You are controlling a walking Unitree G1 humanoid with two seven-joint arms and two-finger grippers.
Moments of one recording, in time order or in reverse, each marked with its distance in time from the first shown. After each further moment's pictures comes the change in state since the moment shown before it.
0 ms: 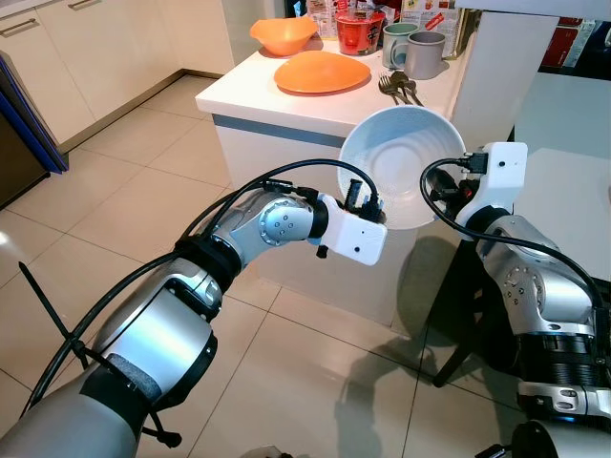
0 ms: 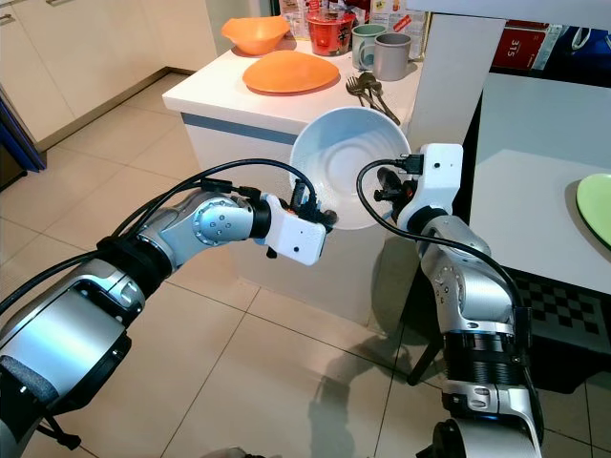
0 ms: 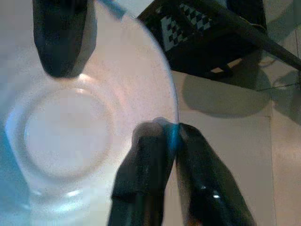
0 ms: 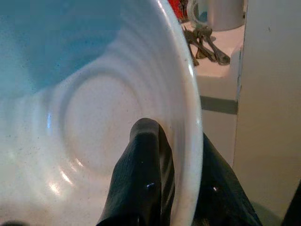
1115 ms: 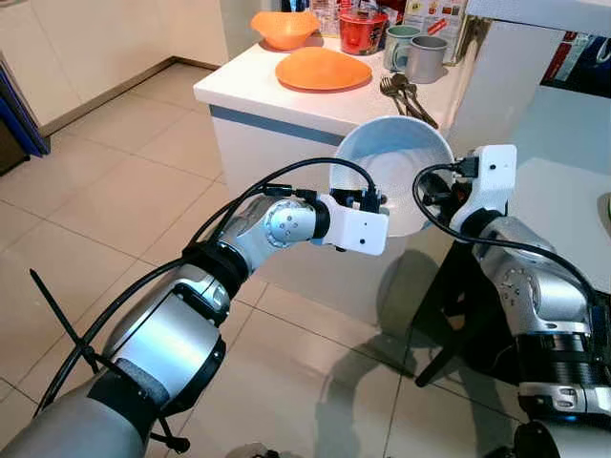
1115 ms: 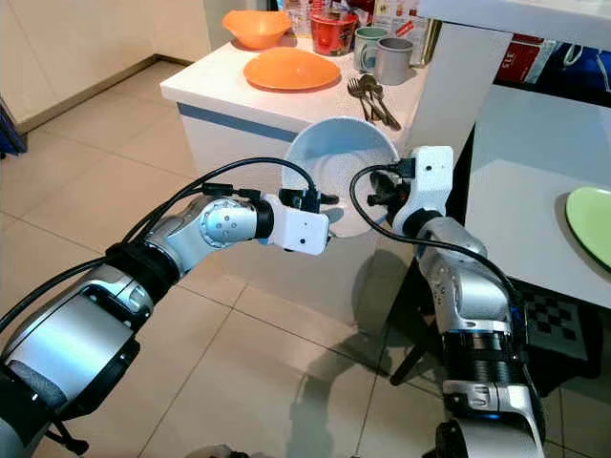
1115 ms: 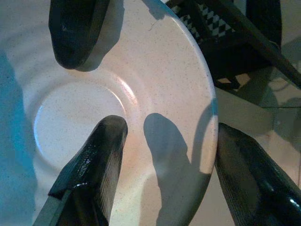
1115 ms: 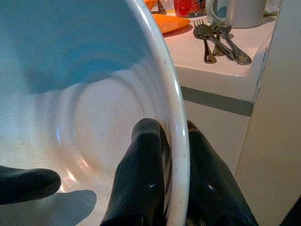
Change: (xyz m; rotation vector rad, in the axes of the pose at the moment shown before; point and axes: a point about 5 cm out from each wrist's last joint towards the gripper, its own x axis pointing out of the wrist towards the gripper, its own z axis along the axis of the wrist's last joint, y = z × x) left arm 0.008 -0.004 -0.001 -0.095 0.031 0.018; right arm 0.001 0.001 -0.009 -0.020 0.037 0.046
